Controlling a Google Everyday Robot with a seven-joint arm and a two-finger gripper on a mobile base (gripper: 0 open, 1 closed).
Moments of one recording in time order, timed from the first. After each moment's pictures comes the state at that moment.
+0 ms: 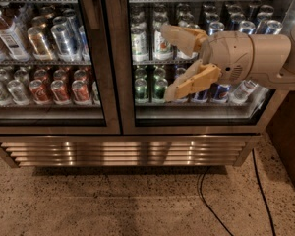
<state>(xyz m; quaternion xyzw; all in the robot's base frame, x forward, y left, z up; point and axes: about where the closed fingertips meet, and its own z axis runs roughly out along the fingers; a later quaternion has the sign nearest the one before) 0.479 -0.039 1.009 -0.52 0.48 0.46 0.54</state>
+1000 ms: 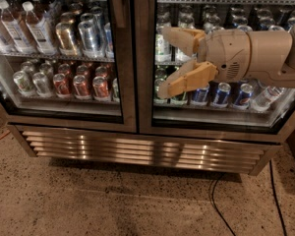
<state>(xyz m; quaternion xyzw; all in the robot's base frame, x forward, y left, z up) 0.487 -0.034 1.005 -0.51 0.53 0.43 0.52</state>
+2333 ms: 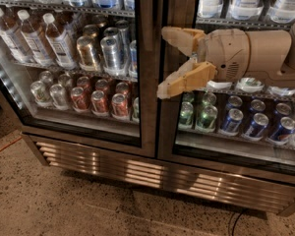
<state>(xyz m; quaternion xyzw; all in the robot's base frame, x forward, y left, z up) 0.487 -0.034 1.005 -0.51 0.53 0.43 0.52</state>
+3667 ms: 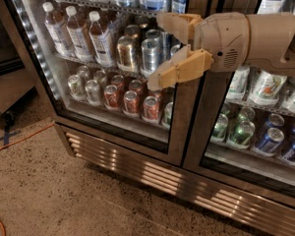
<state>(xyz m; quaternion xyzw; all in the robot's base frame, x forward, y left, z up) 0.479 -0.020 1.033 -0.52 0.53 0.41 0.53</state>
